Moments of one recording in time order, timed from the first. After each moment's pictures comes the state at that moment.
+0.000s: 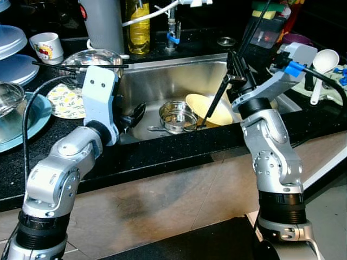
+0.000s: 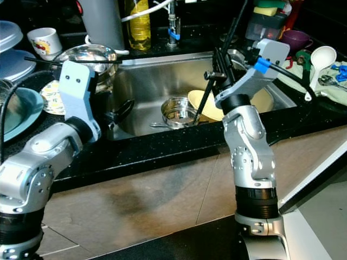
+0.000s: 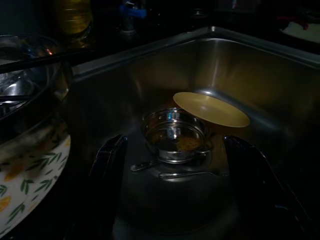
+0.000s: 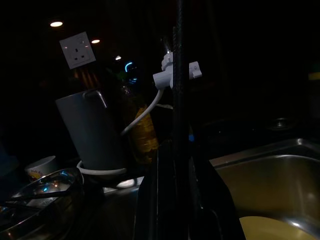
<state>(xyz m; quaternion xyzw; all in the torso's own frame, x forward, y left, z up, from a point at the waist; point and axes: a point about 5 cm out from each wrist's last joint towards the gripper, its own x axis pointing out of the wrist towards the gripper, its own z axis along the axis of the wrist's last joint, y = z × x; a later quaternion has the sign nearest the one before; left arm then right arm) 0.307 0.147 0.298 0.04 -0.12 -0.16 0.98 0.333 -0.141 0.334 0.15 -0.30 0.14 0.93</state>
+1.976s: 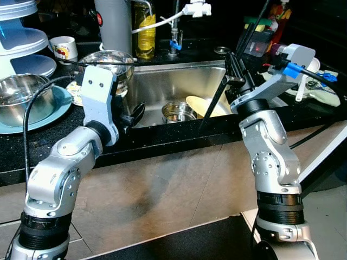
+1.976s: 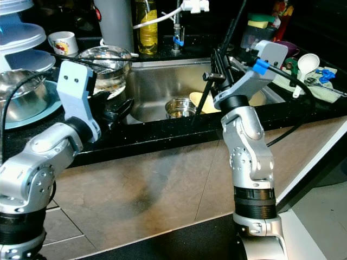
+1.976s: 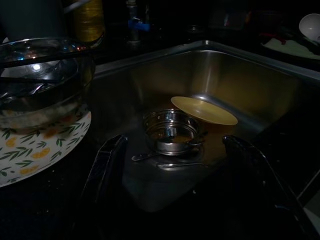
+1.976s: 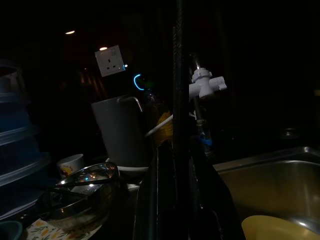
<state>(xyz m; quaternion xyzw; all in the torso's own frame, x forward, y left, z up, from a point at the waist) 0.307 0.149 0.298 0.03 -0.12 -0.16 0.98 0.333 -0.138 0.333 0.16 -0.29 0.14 0.93</state>
